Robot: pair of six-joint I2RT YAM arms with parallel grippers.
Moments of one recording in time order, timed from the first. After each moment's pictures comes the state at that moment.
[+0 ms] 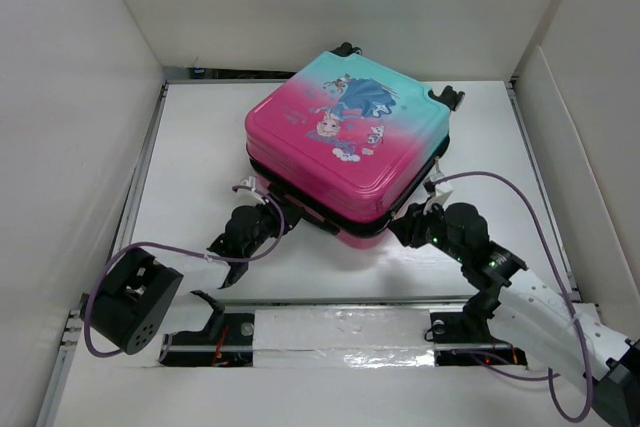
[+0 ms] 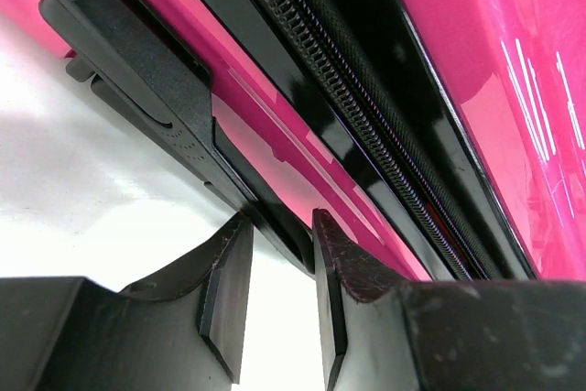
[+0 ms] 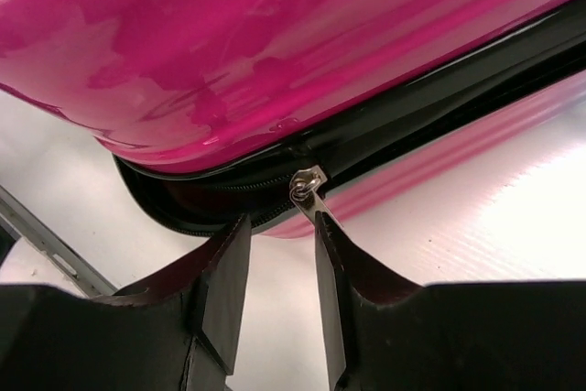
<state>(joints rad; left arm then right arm) -0.56 1.25 0.17 0.75 -0.01 -0.94 0.64 0.66 0.39 -0.09 -0.04 0.38</state>
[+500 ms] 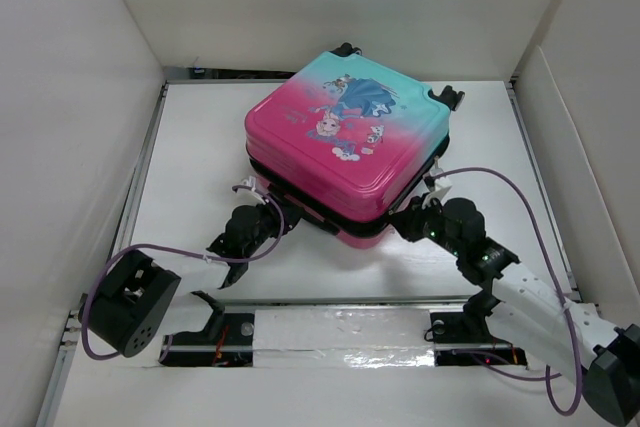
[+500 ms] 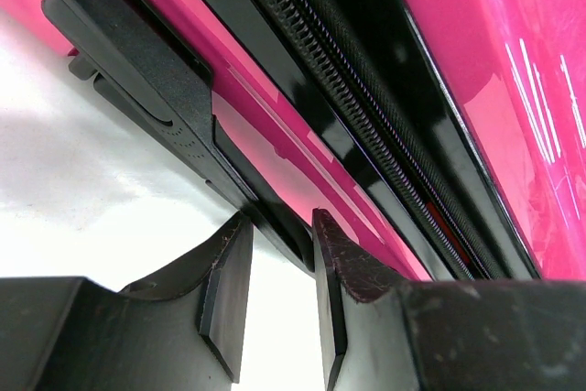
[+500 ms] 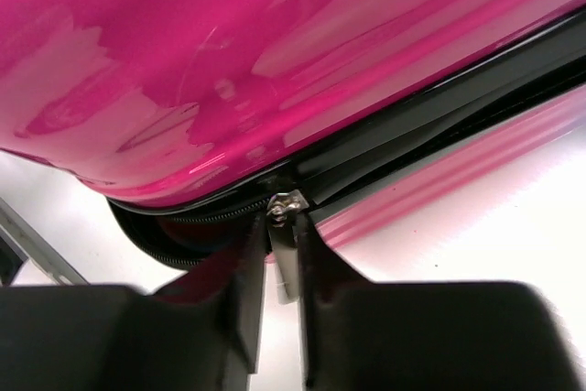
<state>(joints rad) -0.57 1.23 0.17 0.72 -0.02 -0.94 0.59 0.76 0.36 0.05 -0.08 0.41</state>
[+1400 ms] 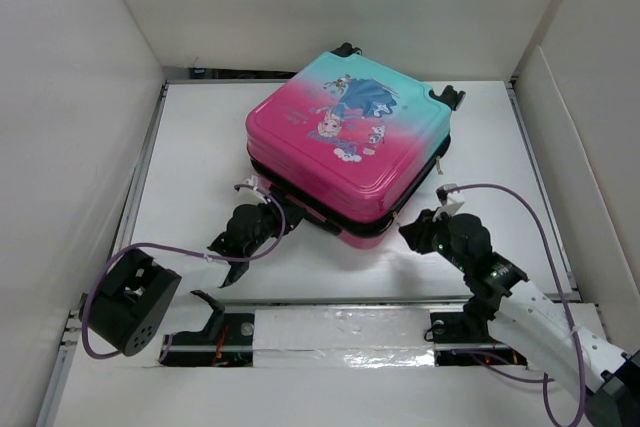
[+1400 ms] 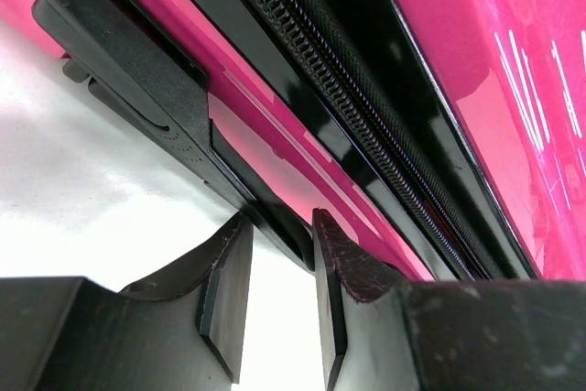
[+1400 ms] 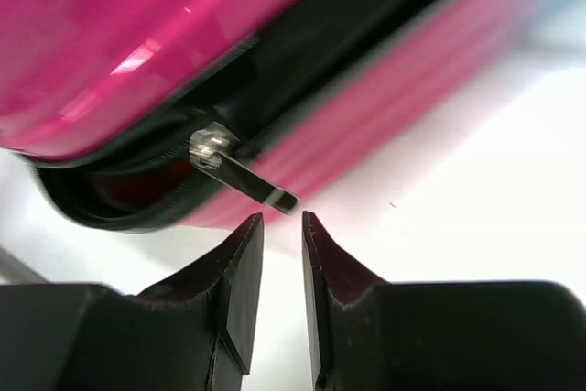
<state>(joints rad) -0.57 1.24 0.18 0.71 -0.01 -0.94 0.59 0.57 0.26 -0.07 0.02 0.47</state>
